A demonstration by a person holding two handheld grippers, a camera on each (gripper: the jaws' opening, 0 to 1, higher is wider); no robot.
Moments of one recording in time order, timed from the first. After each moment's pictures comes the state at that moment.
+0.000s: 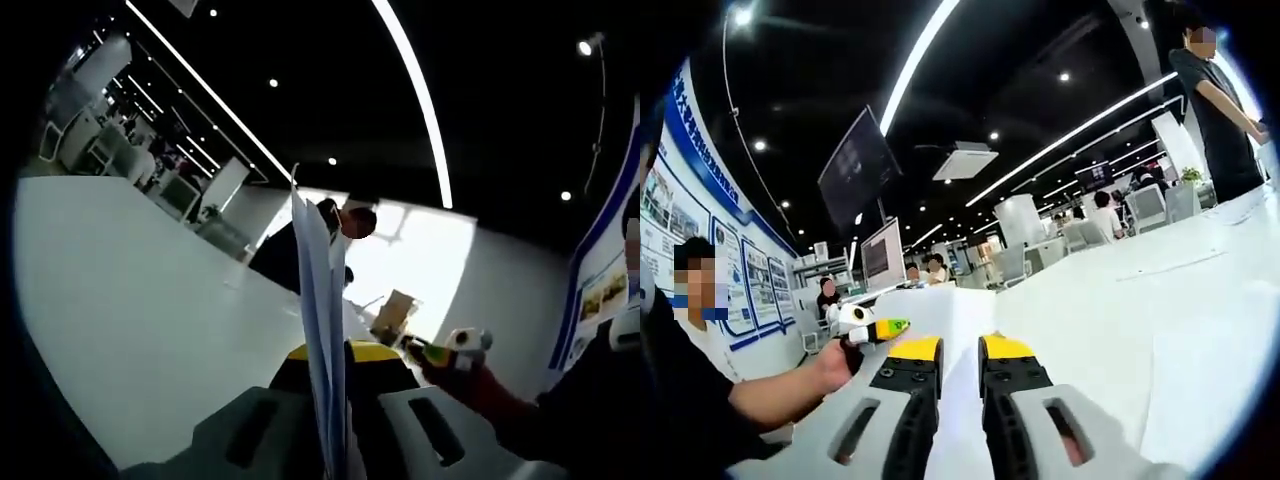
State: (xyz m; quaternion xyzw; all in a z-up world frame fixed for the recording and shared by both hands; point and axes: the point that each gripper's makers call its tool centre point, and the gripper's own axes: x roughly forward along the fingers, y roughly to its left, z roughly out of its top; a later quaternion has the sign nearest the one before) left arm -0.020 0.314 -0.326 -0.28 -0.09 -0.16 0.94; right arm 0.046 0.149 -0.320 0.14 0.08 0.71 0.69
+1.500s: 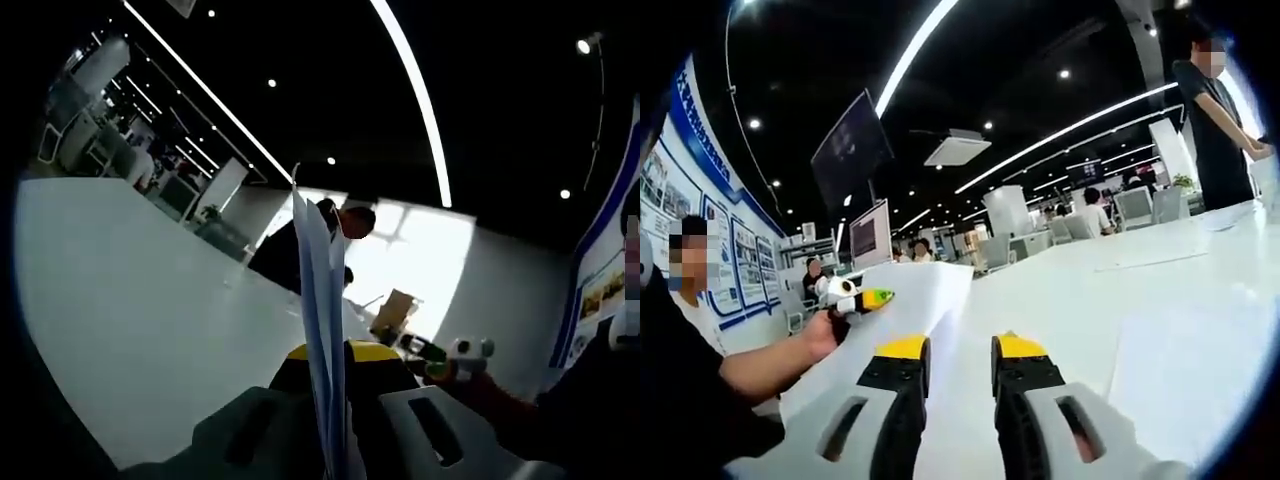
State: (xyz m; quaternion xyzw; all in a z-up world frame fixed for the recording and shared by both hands) left arm -0.020 0.314 -0.325 -0.28 -0.09 -0.16 0.94; right arm 0.056 0.122 -0.343 0.09 0.09 0.69 0.71
